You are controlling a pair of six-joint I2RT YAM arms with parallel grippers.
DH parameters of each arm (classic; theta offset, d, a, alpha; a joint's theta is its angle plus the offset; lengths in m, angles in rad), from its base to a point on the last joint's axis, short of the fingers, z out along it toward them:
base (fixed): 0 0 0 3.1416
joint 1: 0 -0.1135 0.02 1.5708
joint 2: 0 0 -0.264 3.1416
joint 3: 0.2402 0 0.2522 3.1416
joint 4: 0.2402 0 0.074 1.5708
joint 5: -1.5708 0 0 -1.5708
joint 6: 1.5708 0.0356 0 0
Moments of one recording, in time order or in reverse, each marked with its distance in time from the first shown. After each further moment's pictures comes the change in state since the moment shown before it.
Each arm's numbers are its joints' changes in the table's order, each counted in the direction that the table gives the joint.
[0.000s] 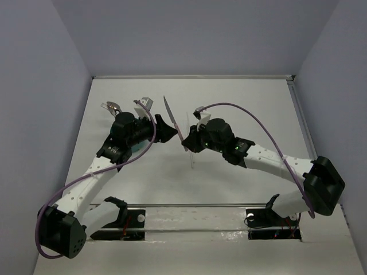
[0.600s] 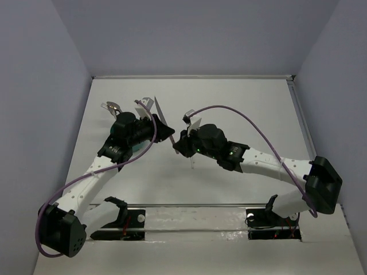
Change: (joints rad) left arm 0.000 0.013 0.000 0.000 -0.001 -0.016; right arm -0.144 0.005 0.055 -0.021 -0.111 -0.066
